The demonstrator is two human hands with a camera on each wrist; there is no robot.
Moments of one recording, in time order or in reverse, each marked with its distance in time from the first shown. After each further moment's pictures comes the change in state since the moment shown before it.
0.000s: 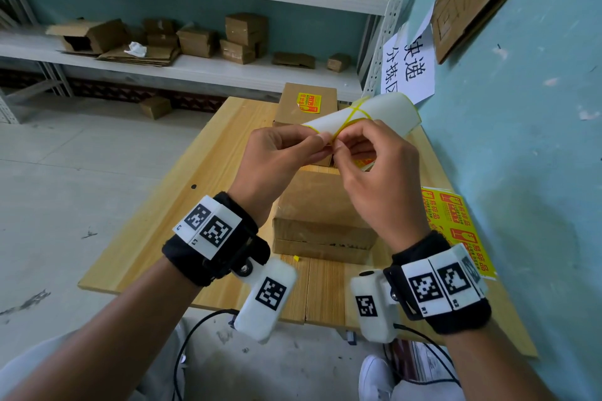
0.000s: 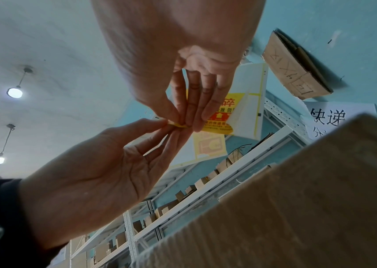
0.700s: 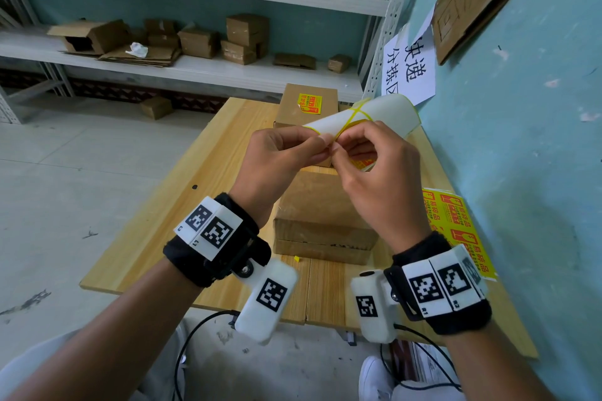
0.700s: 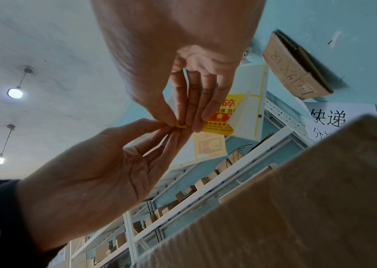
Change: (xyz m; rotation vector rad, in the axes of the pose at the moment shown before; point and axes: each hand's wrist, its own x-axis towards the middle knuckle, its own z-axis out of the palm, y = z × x) left_hand -0.001 0.002 0.001 0.018 0.005 -0.006; right_hand 0.001 -0.004 -0.001 0.004 0.006 0.013
